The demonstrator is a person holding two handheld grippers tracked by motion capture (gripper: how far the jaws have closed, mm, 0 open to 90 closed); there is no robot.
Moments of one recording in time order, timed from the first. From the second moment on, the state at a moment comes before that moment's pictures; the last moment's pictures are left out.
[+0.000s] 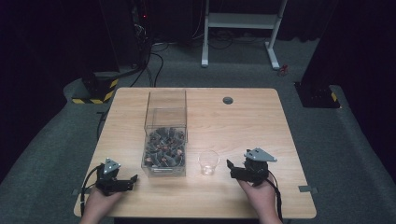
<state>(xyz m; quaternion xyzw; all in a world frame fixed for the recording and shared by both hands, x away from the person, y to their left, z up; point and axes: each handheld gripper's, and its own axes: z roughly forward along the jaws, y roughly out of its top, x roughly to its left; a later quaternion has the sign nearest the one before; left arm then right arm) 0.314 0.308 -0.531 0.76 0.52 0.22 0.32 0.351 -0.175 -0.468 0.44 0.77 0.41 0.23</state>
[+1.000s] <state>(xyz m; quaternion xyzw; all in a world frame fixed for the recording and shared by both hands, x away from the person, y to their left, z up) 0.314 0.308 -0.531 0.76 0.52 0.22 0.32 0.341 -0.152 -0.438 0.38 0.77 0.46 0.23</state>
